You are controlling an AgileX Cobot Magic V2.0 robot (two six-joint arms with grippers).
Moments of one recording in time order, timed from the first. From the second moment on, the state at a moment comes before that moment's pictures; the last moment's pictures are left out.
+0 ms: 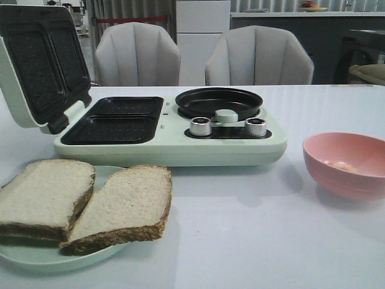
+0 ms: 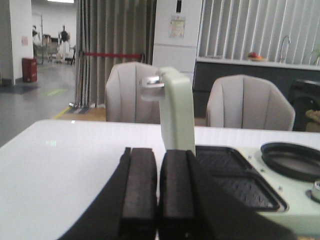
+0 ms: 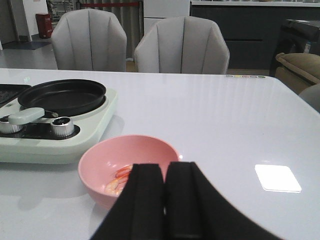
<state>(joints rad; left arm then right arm) -0.10 -0.01 0.01 0.06 -0.11 -0.17 0.06 -0.01 0.03 0.01 0.08 0.04</state>
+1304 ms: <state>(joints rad) -0.10 0.32 -0.44 0.14 0.40 -0.17 0.06 -0.01 0.03 0.01 0.08 0.04</state>
